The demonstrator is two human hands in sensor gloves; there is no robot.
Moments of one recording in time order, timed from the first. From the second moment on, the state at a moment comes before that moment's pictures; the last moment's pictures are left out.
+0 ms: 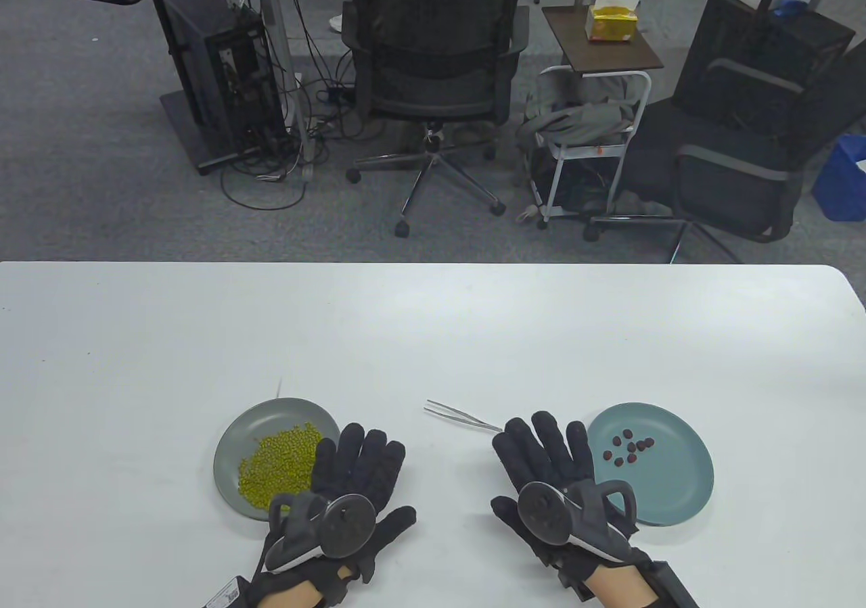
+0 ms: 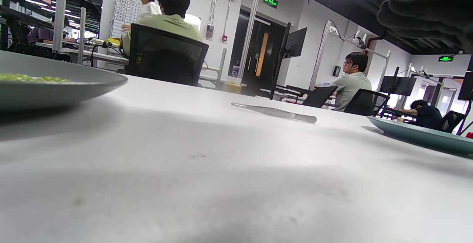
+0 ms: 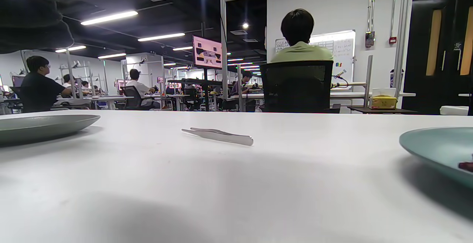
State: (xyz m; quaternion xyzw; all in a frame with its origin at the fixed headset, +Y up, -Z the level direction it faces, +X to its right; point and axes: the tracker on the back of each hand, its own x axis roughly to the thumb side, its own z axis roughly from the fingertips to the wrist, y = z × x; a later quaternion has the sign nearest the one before) left_hand -0.152 -0.749 -0.276 0.02 -0.22 0.10 0.97; right_hand 0.137 -0.730 -0.286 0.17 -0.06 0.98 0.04
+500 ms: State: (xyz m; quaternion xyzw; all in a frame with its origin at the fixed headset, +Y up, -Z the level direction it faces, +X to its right) left_hand -0.148 -0.750 -0.275 0.01 -0.22 0.10 0.97; right_hand 0.141 -0.729 -0.290 0.16 -0.06 0.98 0.05
